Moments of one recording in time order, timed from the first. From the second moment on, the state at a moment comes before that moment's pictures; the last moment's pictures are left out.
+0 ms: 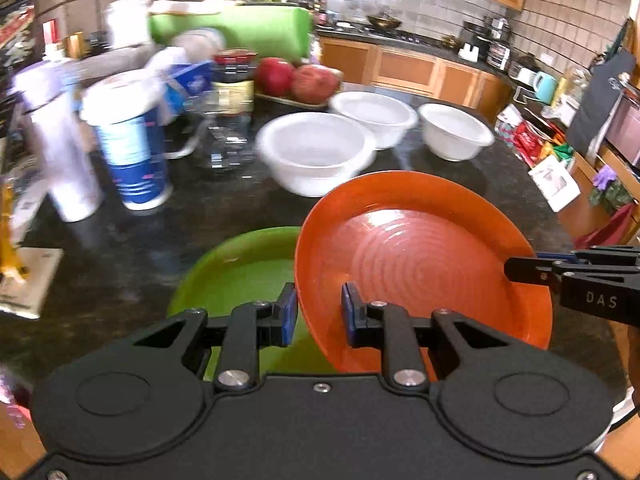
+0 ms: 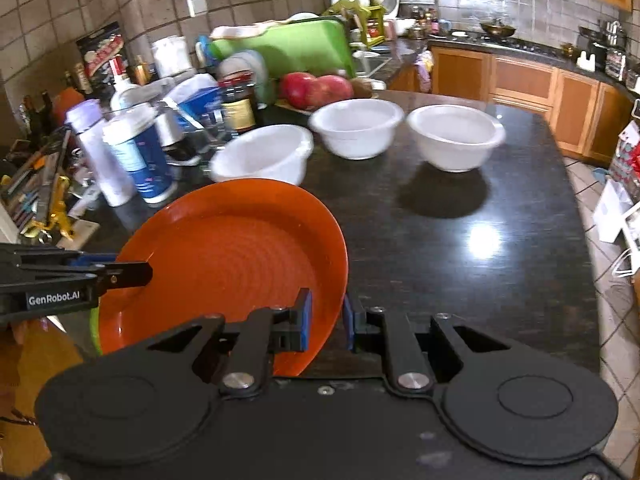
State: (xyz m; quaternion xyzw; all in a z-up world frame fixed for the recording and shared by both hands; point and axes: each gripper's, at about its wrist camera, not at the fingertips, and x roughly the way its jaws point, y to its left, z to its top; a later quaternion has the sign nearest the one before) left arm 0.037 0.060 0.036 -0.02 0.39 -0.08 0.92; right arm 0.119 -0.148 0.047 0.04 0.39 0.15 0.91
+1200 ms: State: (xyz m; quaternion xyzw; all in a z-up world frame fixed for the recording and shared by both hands) left arm 0.055 0.145 0.000 -0.02 0.41 -0.13 0.90; right arm 0.128 -0.056 0.014 0.06 0.43 0.08 0.90
